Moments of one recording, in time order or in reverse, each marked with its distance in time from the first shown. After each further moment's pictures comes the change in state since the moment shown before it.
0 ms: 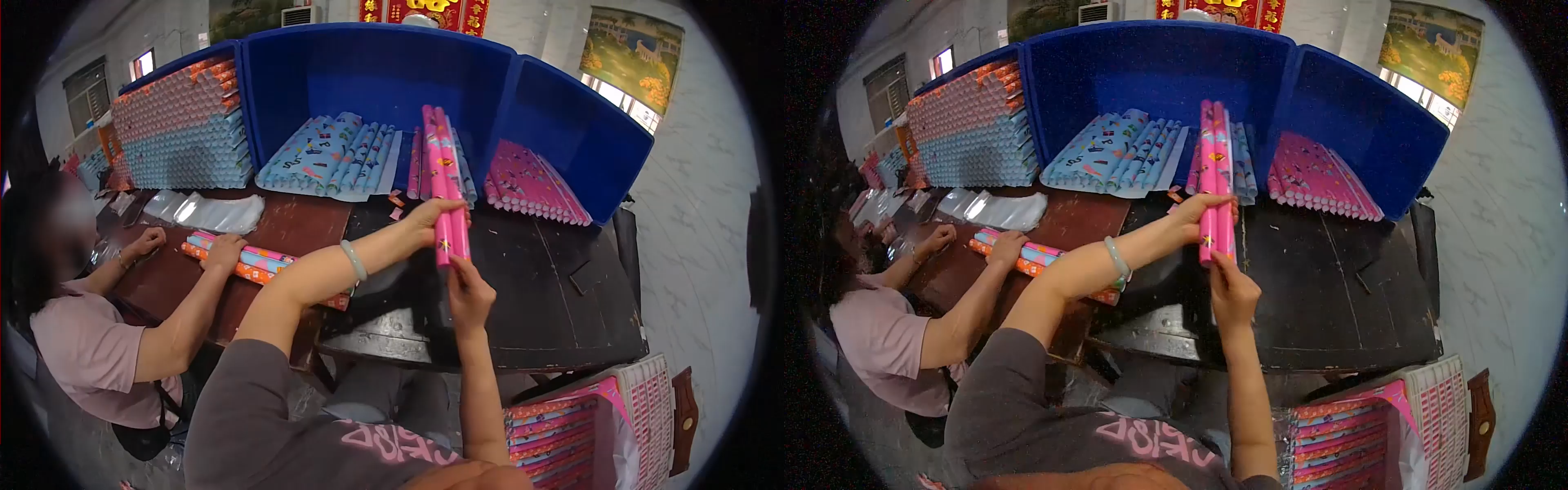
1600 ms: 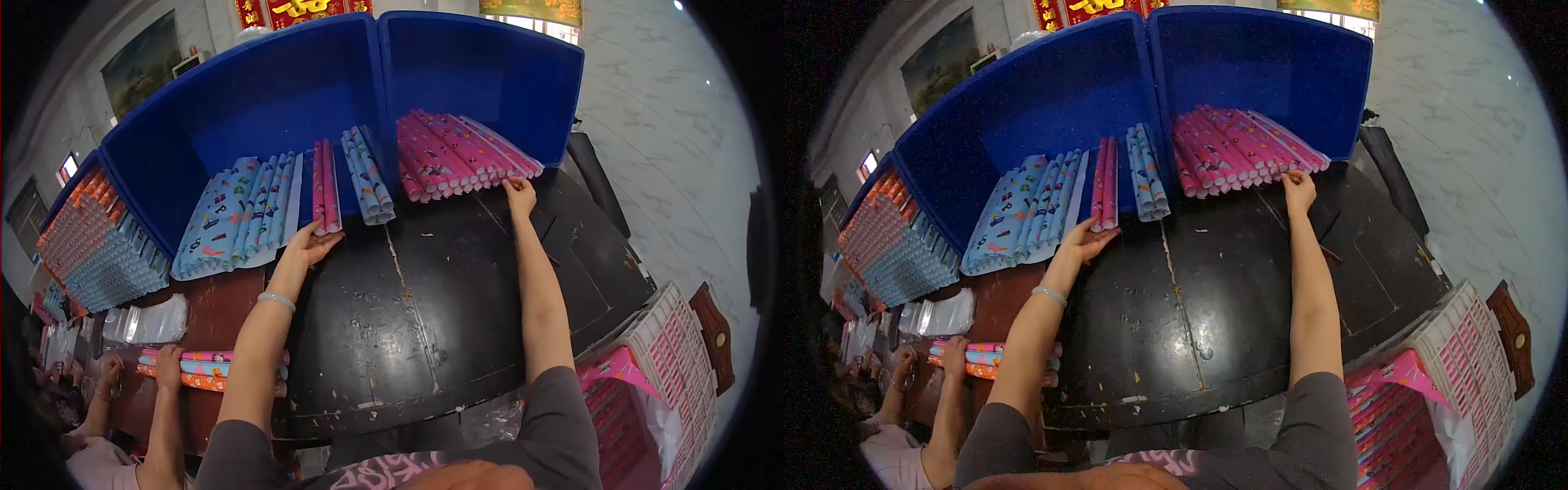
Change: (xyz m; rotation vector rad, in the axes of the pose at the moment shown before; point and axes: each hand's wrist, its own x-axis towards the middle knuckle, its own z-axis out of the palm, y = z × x) left_hand 0.085 0.075 -0.148 -0.176 0.509 0.125; right_hand 0.140 0.397 -0.089 -0.295 0.377 0.484
